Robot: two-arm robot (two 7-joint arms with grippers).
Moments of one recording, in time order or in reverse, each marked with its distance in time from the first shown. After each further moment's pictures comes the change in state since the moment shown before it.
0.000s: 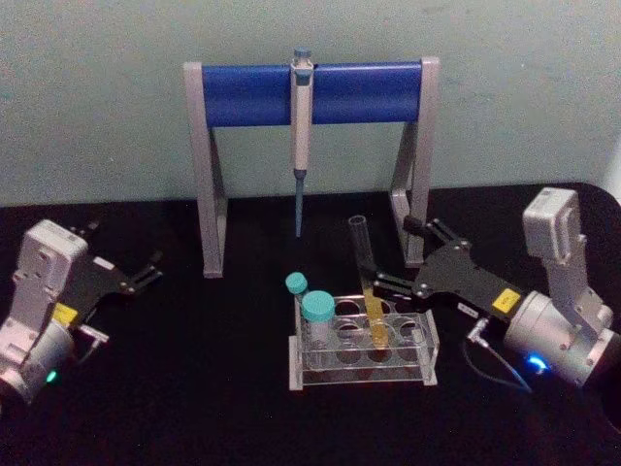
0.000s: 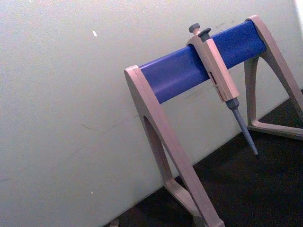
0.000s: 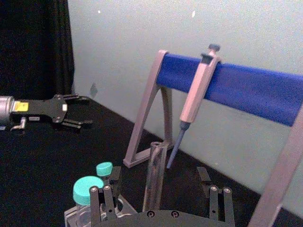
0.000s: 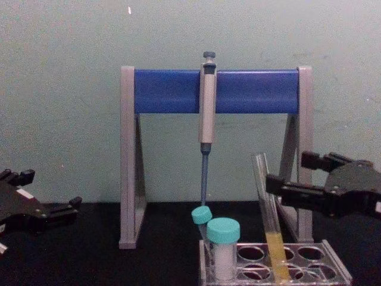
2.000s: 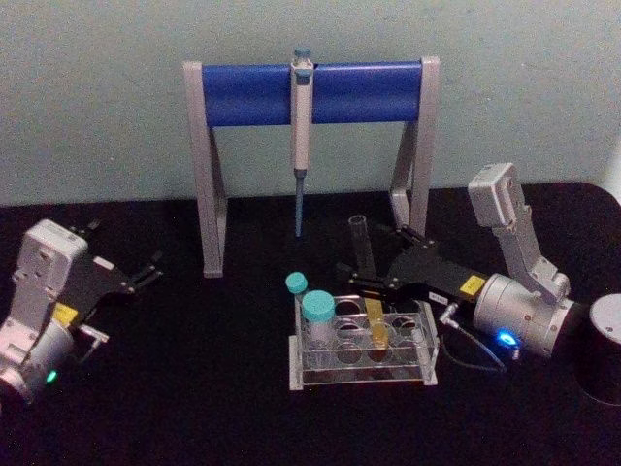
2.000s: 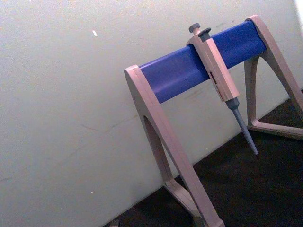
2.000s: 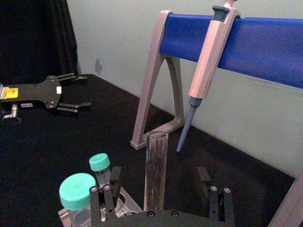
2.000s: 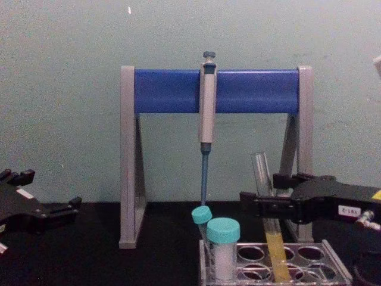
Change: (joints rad) left arm 0.000 0.000 0.000 0.000 0.000 0.000 0.000; right arm 0.125 -0.074 -0.035 0.116 -0.011 0.196 0.061
